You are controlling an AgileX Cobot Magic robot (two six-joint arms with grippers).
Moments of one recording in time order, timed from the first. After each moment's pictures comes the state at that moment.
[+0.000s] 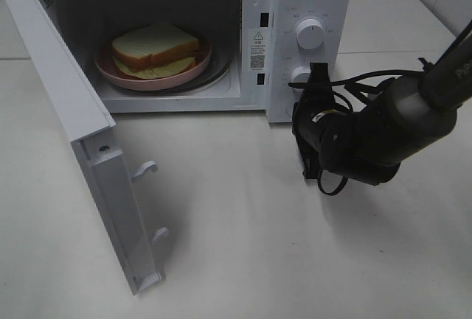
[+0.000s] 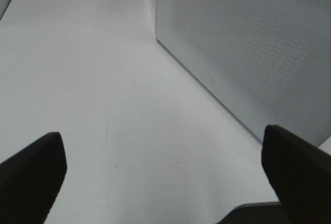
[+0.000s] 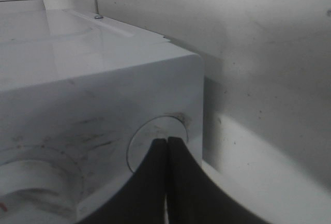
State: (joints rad) left arm -0.04 -0.01 -0.52 -0.05 1.08 0.03; right arm 0.55 2.09 -0.85 0.73 -0.81 1.27
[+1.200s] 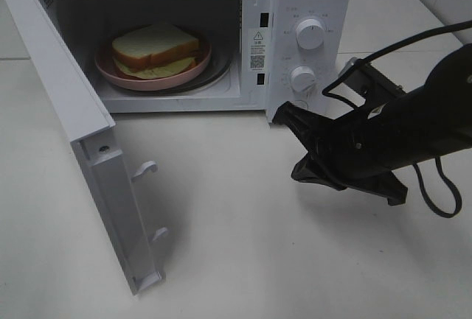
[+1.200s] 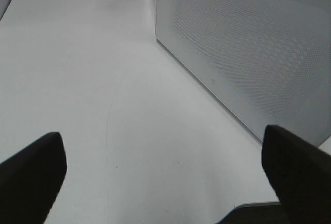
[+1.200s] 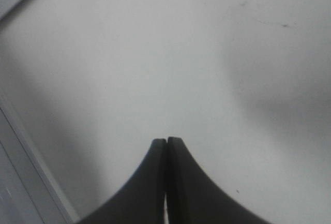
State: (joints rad) left arm -0.04 -0.01 -0.52 -0.05 1.08 0.03; right arm 0.51 1.58 -0.66 0.64 0.10 0.30
